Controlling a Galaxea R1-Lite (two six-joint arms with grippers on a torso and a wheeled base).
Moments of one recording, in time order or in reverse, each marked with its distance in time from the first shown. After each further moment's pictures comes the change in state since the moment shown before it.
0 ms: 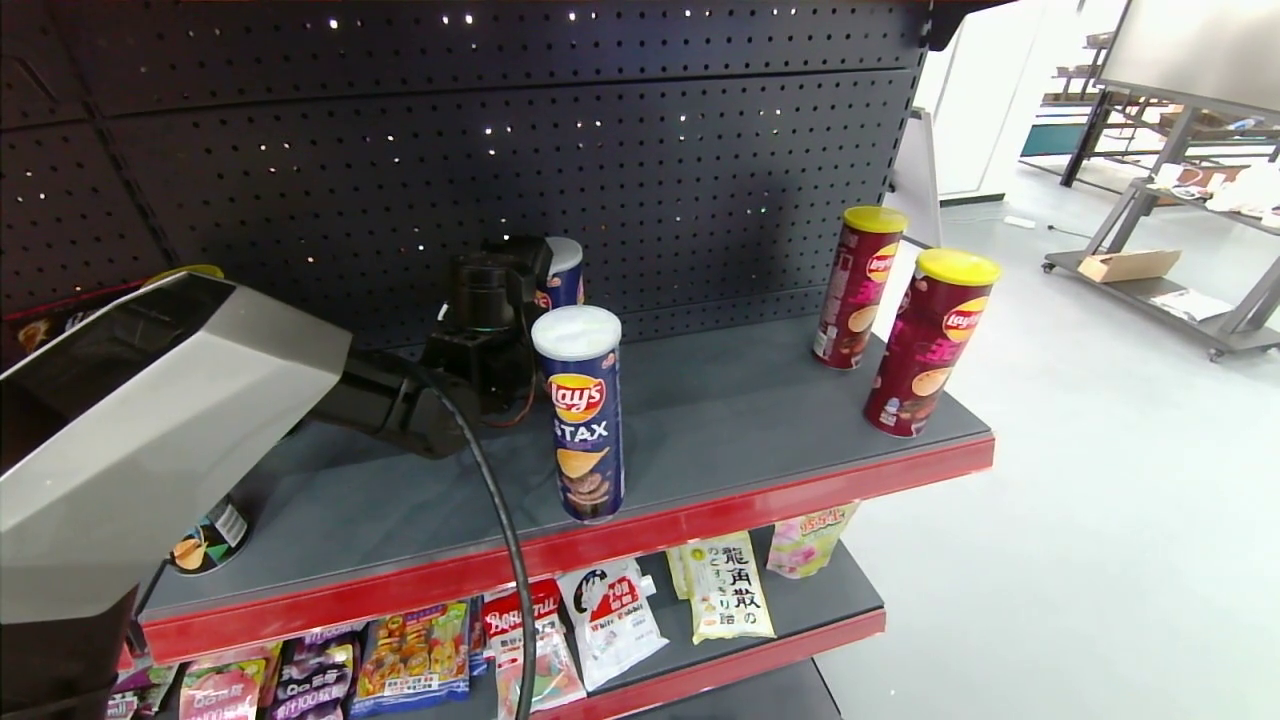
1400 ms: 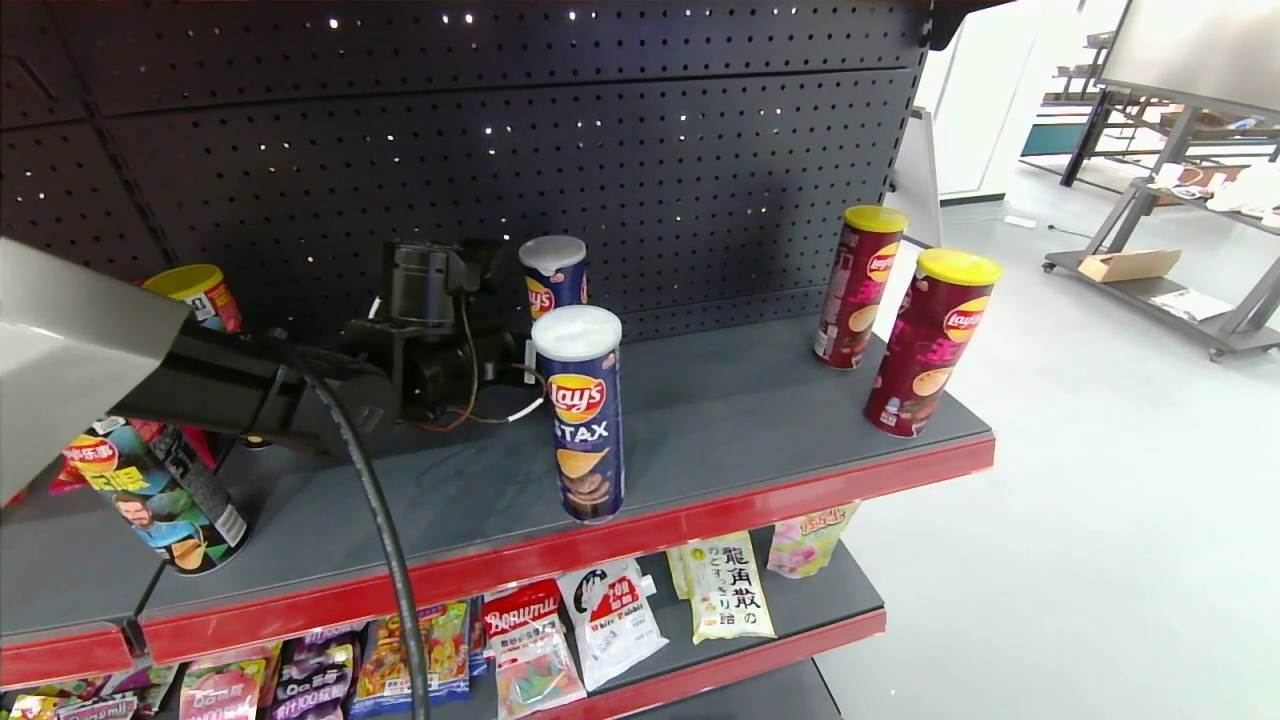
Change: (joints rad) left arm 0.035 -0.244 0.217 0.200 -0.045 0.003; right arm 0.000 0.000 0.000 0.000 0.000 0.000
